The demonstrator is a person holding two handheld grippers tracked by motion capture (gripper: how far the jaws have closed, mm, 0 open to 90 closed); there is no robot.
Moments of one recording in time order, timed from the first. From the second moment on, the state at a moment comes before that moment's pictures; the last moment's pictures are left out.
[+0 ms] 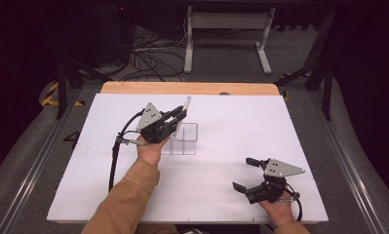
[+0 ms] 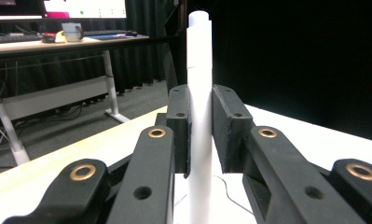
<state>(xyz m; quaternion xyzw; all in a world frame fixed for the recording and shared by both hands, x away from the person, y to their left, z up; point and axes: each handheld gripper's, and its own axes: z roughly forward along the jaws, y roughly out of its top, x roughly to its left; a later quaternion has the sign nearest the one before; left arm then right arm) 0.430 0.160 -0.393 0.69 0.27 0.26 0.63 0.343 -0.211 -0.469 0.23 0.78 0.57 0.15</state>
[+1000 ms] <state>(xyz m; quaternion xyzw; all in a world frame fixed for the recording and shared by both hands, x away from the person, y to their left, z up) 0.400 0.176 -0.395 0.73 0.27 0.24 0.58 0.345 -0.211 -0.469 0.23 0.77 0.57 0.14</state>
